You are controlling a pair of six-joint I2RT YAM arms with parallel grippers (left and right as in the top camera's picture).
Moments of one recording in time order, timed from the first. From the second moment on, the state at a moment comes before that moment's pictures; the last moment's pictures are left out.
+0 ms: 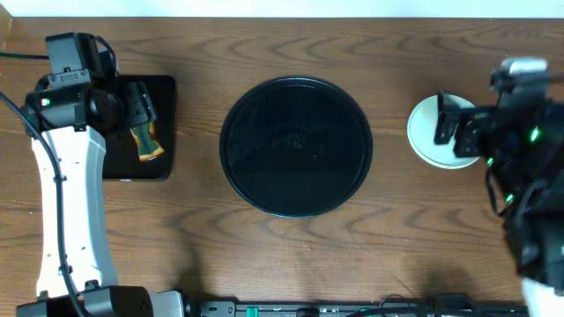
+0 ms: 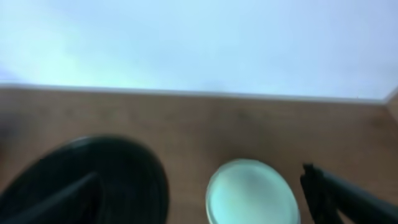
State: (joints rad) left arm 0.20 1.52 1.56 -1.11 -0.01 -0.15; right arm 0.09 0.93 1.17 -0.60 0.01 0.01
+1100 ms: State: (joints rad) left arm 0.20 1.52 1.56 -1.11 0.00 -0.15; right arm 0.08 0.02 0.01 -0.06 -0.11 0.07
